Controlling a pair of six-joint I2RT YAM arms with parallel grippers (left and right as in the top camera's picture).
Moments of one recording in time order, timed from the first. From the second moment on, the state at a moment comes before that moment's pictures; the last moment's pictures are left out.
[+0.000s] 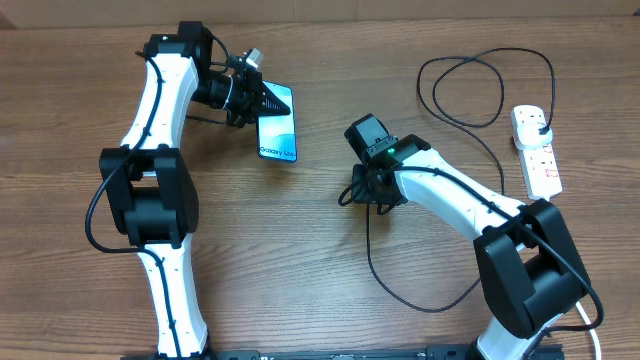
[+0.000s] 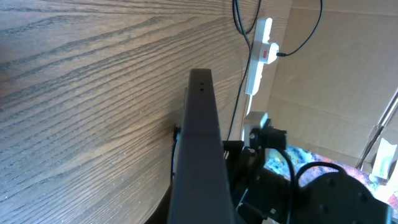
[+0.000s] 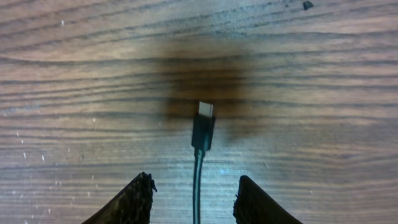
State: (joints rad) left arm -0.02 2.35 2.11 -1.33 1.02 -0.07; right arm 0.54 1.86 1.22 -0.75 0.04 0.62
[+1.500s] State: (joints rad) left arm -0.03 2.35 2.11 -1.28 1.02 -0.15; right arm 0.44 1.85 1.08 -0.61 0.10 0.59
